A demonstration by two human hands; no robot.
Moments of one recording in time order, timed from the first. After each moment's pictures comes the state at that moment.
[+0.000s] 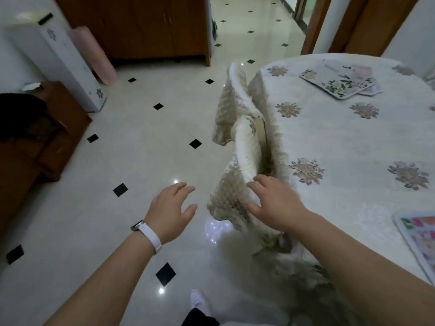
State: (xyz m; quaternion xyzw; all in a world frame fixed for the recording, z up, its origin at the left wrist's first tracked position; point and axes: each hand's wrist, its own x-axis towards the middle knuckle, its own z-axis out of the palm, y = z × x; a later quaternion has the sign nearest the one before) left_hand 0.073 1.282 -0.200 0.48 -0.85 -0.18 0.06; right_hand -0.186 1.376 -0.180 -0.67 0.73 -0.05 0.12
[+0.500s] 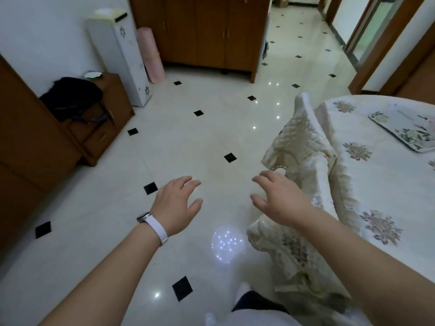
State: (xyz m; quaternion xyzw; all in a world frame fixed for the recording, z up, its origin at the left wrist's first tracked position) left_hand 0.241 1.155 -0.191 0.54 -0.82 -0.14 0.11; right_hand -0.032 1.202 -0.149 -0.73 0.68 -0.03 0.09
